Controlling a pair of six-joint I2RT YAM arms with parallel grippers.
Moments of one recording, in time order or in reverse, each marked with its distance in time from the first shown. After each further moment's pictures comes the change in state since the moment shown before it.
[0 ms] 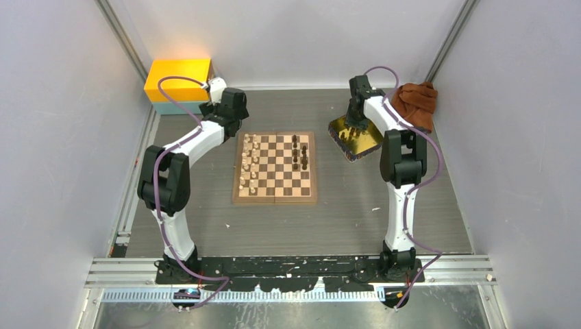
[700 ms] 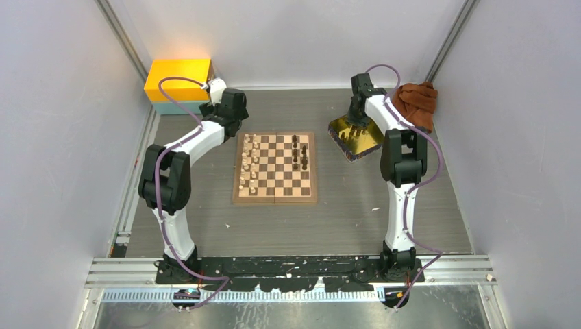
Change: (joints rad) left arm 0.005 0.015 0.000 0.008 0.000 0.000; right arm -0.008 0.016 0.035 -0.001 -0.012 0.000
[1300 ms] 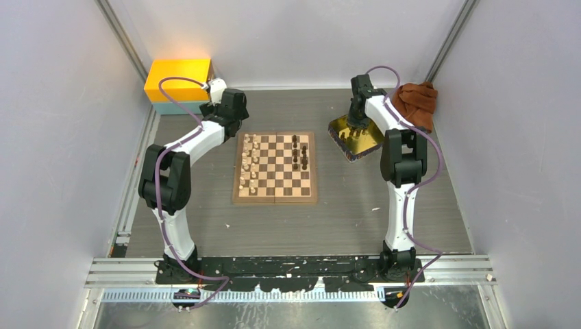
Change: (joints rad) left arm 0.000 0.000 0.000 0.000 0.007 -0.001; right arm -0.001 0.000 -0.013 0.000 -0.008 0.000
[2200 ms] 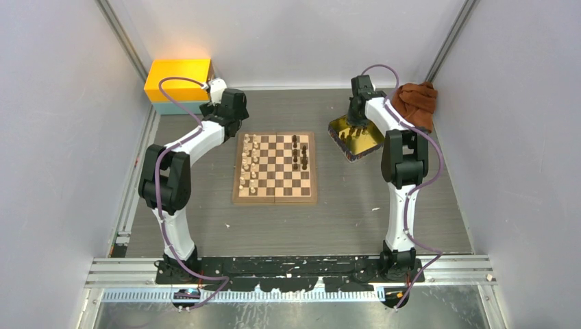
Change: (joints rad) left arm 0.000 0.000 0.000 0.000 0.002 0.000; right arm 0.003 -0.026 -0.050 0.089 -0.005 -0.066
